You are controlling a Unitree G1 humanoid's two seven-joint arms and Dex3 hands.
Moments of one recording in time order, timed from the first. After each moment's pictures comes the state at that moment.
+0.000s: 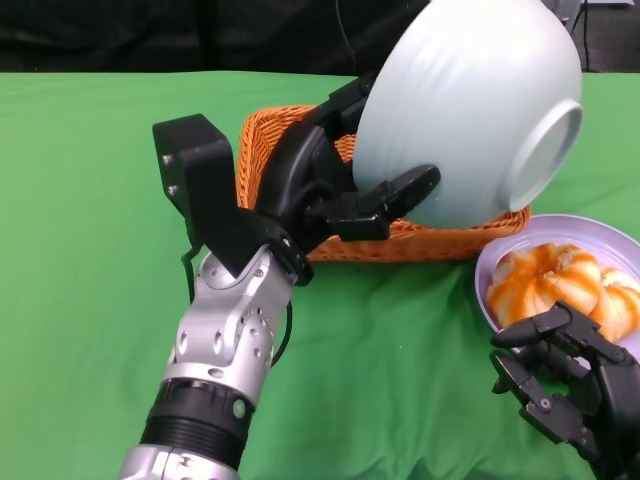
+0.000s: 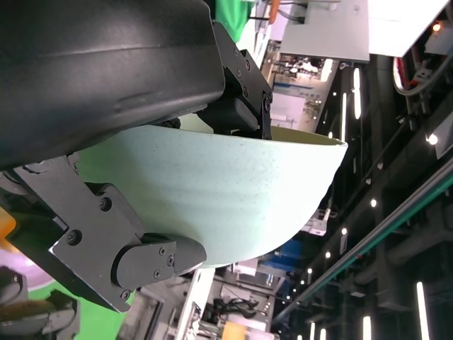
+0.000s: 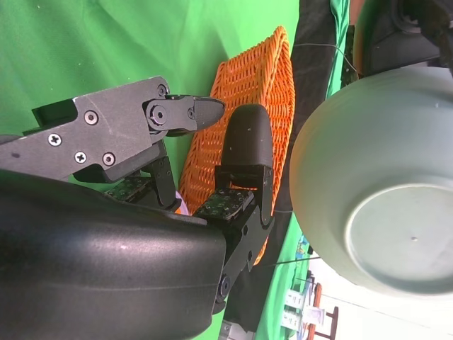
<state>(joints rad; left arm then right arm) -0.63 -0.23 0.01 0.50 -0.38 -0.03 -0.42 0.01 0.04 -0.06 0.48 0.06 -0.73 0.16</state>
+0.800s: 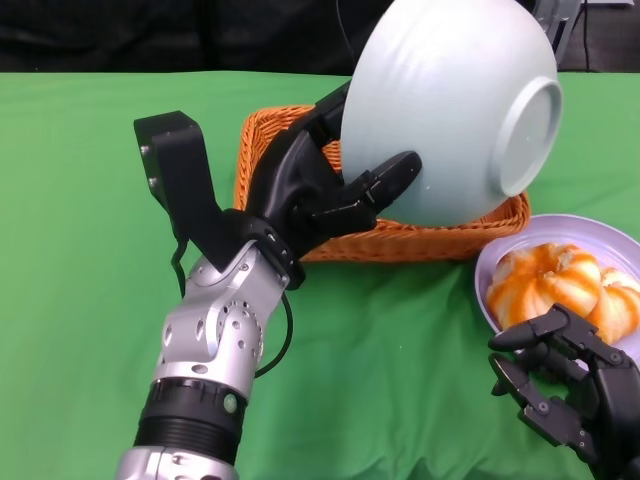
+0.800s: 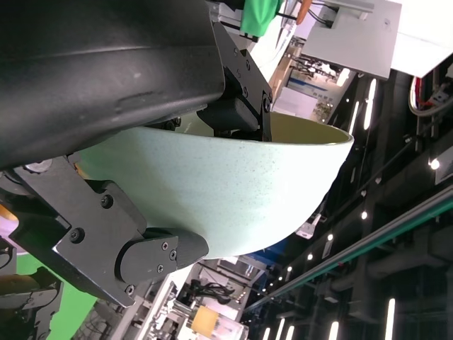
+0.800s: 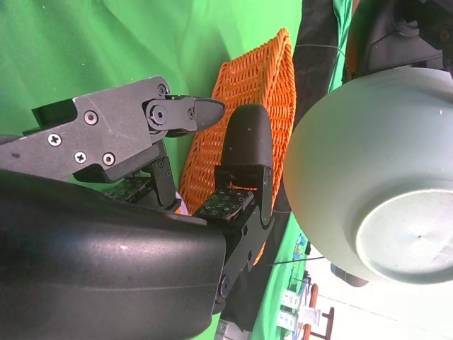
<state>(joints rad) -0.63 -0.24 0.10 0.49 -0.45 0.12 -0.43 0.01 0.04 -0.06 0.49 0.03 -0.76 0.14</state>
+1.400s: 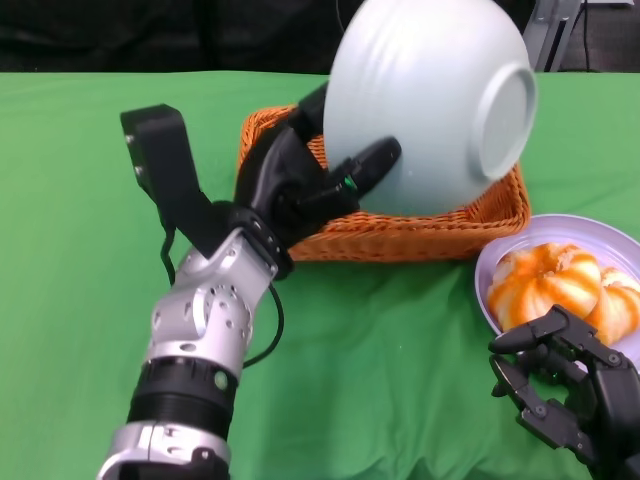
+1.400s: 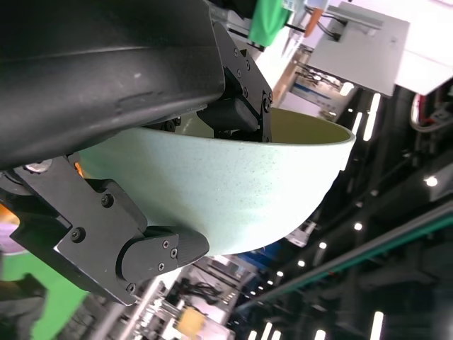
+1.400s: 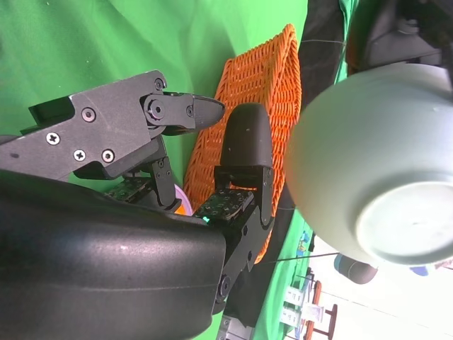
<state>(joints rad) -0.71 -0.22 0.16 0.59 -0.49 0.15 -0.45 0.01 0.04 -0.06 0.51 0.02 -0.76 0.11</state>
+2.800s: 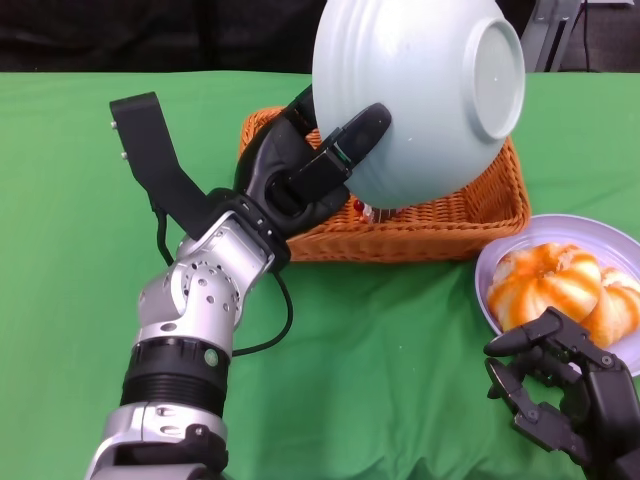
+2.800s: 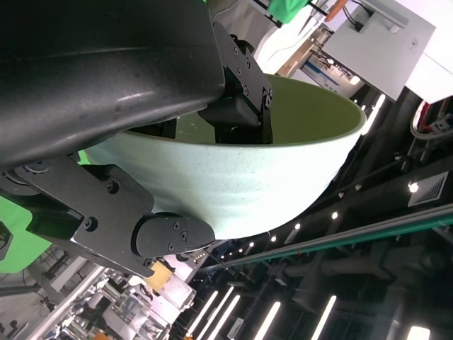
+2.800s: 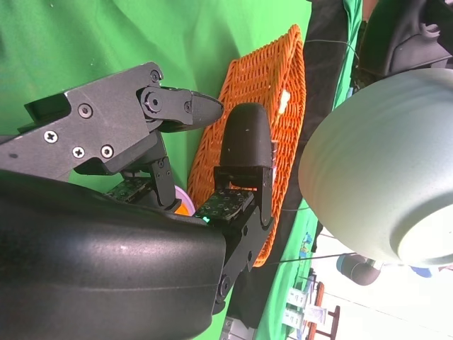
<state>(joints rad) -0.75 -0.22 0.24 0.61 -0.60 0.34 -0.45 -0.01 0.04 -0.05 0.56 0.00 -0.79 0.09</state>
